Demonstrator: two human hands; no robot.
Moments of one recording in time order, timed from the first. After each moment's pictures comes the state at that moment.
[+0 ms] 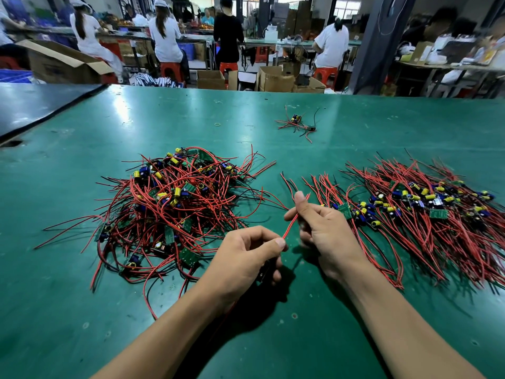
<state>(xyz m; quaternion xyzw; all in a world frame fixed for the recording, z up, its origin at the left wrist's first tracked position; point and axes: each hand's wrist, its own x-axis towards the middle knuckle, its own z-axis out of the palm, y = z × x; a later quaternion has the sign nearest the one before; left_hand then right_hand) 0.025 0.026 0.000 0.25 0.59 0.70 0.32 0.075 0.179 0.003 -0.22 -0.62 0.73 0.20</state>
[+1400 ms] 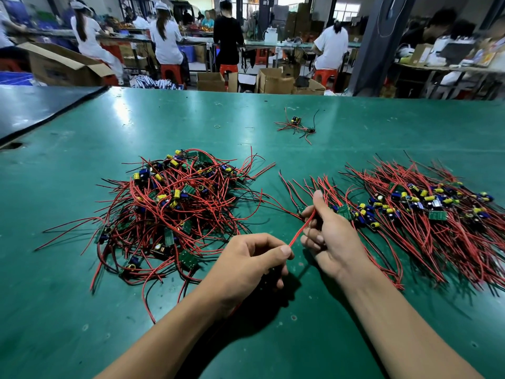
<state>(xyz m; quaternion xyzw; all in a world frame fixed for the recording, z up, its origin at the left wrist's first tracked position) 0.028 0.025 0.001 0.28 0.59 0.67 0.35 0.067 0.186 0.005 -0.29 -0.43 0.81 0.26</state>
